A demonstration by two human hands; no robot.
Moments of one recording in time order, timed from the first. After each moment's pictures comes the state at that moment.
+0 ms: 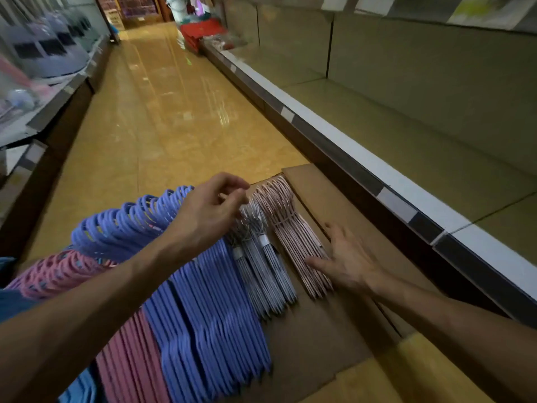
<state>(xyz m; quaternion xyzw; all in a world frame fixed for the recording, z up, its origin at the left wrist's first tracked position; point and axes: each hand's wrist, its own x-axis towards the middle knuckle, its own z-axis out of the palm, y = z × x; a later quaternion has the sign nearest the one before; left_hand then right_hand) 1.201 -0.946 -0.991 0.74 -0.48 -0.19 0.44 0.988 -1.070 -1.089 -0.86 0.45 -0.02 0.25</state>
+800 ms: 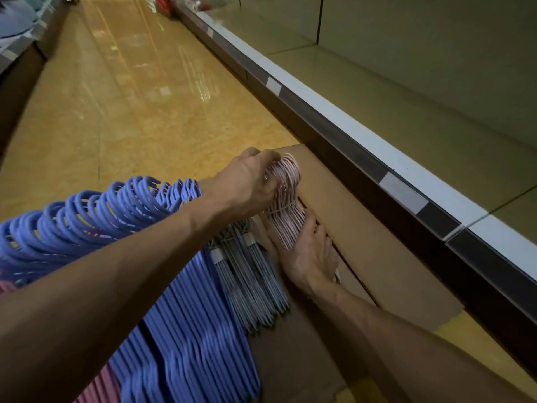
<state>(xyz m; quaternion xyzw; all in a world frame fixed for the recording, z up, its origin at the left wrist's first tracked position) 1.196 -1.056 -1.024 0.76 -0.62 -0.10 0.19 1.064 -1.071 -1.156 -0.74 0.60 -0.14 0.28</state>
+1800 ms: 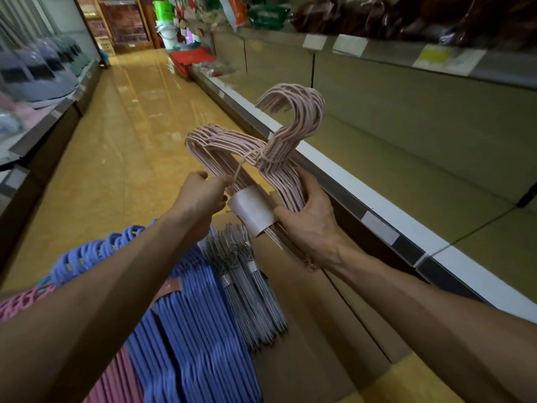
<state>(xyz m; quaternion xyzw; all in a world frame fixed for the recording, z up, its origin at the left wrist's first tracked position) 1.217 -1.016 -0.958 0.72 -0.23 -0.31 0.58 1.044 -1.074 -0.994 -0.72 0.35 -0.36 0.48</state>
